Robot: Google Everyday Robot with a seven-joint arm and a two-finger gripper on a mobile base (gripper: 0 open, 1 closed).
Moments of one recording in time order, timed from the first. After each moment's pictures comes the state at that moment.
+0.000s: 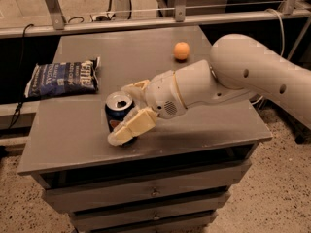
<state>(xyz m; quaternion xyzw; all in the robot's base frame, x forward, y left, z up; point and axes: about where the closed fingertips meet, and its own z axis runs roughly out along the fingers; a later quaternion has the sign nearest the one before) 0.466 0.063 0.883 -0.56 0.64 0.37 0.37</state>
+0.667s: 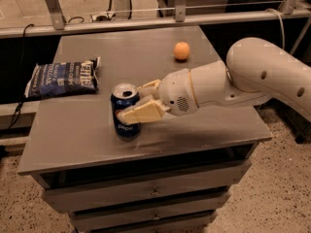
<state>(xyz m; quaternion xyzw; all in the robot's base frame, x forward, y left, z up) 0.480 0.039 0.889 -0.51 0.66 0.38 0.39</state>
